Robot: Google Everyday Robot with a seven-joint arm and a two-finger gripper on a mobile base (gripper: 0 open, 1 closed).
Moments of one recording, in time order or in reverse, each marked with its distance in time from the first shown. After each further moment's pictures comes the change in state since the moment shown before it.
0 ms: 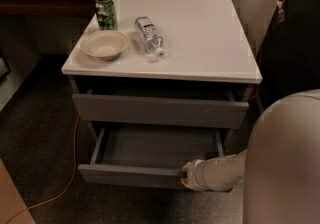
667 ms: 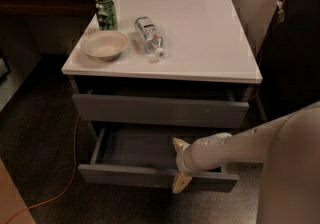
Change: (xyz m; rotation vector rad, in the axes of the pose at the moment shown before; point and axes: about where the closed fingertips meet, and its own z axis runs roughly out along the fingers) arm -0.051 -0.030 -0.020 -0.051 -0.020 -0.074
